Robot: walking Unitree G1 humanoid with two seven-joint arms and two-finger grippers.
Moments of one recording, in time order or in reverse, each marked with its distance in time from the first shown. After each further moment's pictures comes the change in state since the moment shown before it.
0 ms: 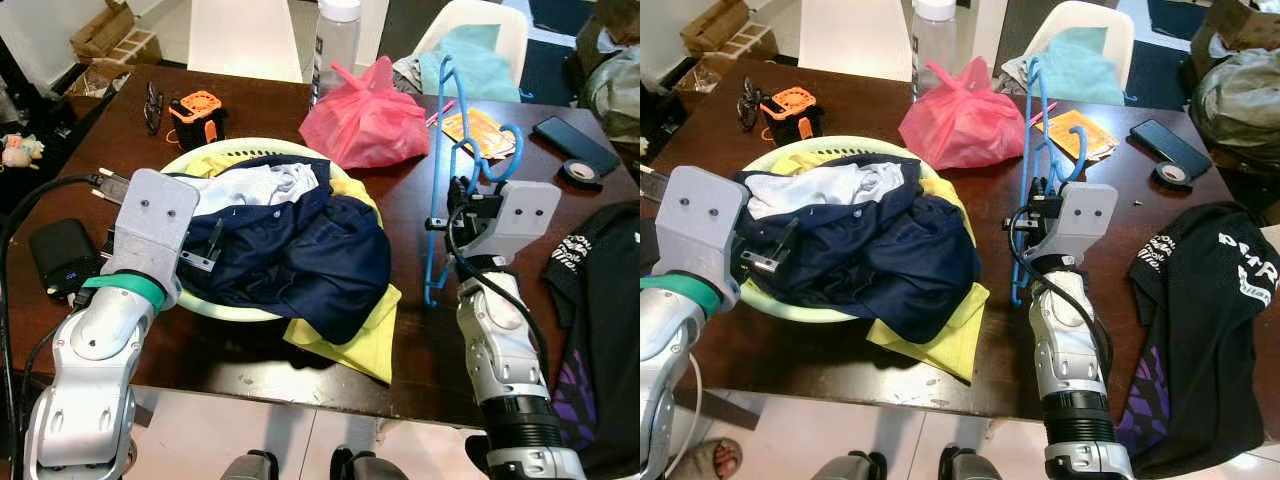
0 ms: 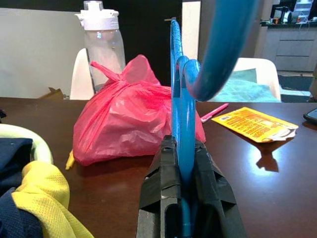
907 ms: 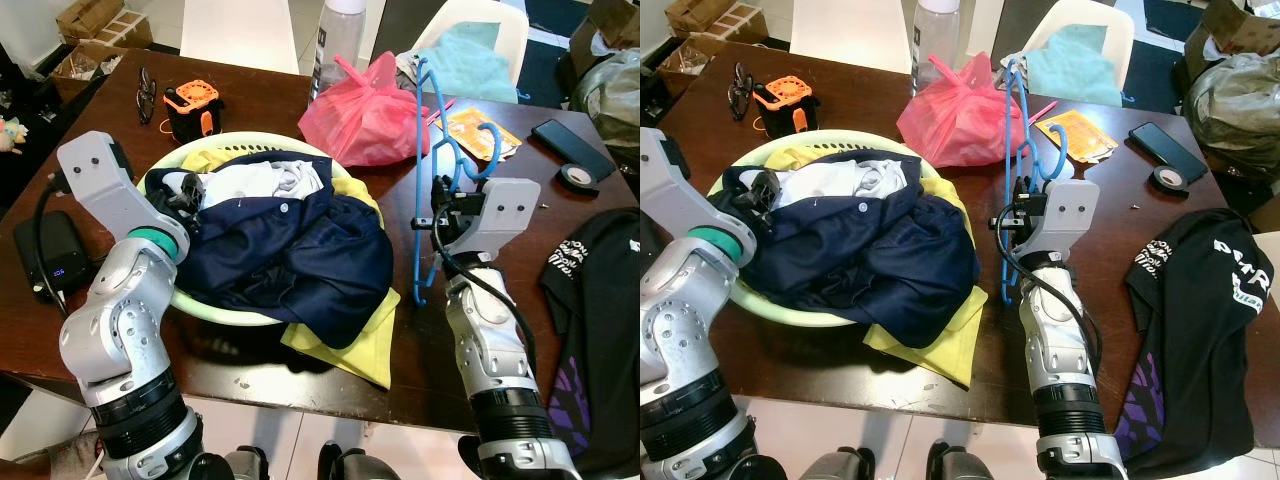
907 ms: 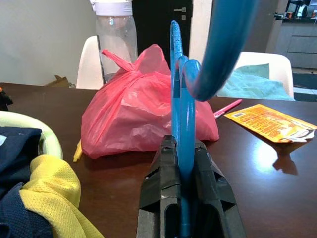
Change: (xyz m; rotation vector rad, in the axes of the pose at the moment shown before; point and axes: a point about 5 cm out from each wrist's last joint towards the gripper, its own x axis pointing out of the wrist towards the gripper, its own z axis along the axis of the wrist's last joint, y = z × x) left arm 0.051 -0.006 -0.005 -0.812 0.120 0.086; right arm 0.006 0.008 -0.003 0.007 0.018 0.042
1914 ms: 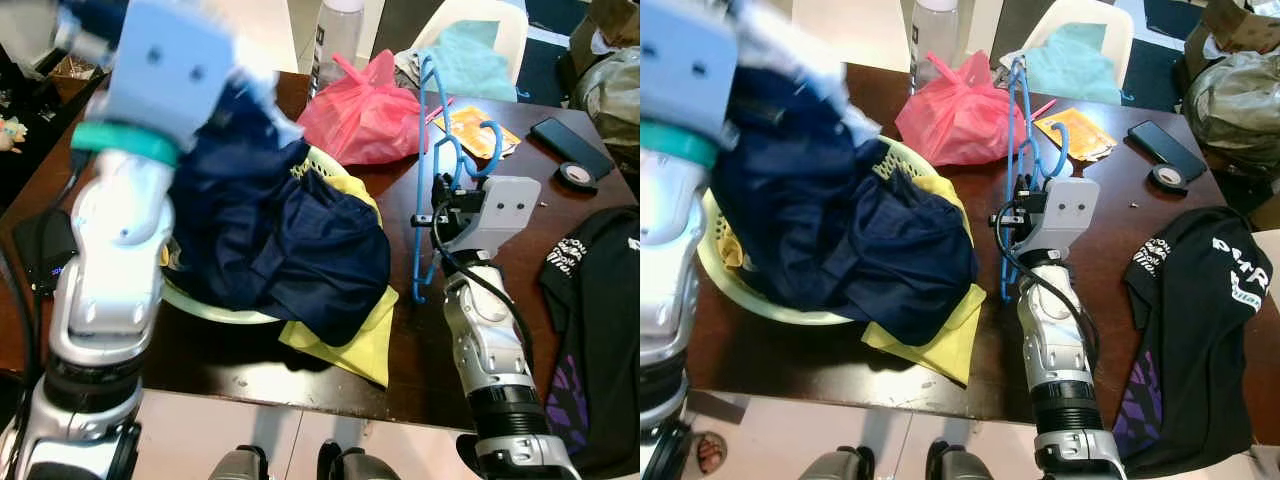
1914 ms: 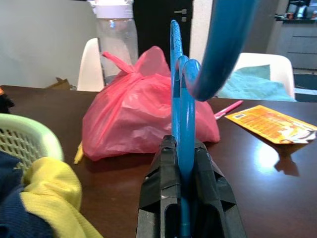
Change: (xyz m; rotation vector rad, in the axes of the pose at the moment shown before) left arm -0.047 -0.108 0.102 0.836 -0.943 -0.305; right arm 0.004 0.003 0.002 0.007 -0.012 0.002
